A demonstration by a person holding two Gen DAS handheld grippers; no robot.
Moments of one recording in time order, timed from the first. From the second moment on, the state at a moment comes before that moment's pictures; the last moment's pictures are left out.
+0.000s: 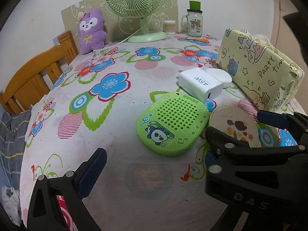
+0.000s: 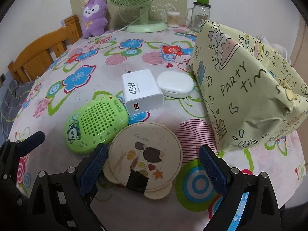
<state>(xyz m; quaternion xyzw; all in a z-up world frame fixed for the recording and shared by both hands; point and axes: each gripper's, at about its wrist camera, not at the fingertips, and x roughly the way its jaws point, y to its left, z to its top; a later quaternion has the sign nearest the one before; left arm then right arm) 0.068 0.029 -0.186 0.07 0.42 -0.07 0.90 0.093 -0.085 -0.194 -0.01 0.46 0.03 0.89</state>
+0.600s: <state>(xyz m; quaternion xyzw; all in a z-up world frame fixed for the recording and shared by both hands) 0.079 0.029 -0.168 0.04 0.42 -0.08 0.90 0.094 -0.079 -0.165 -0.03 0.42 0.04 0.90</state>
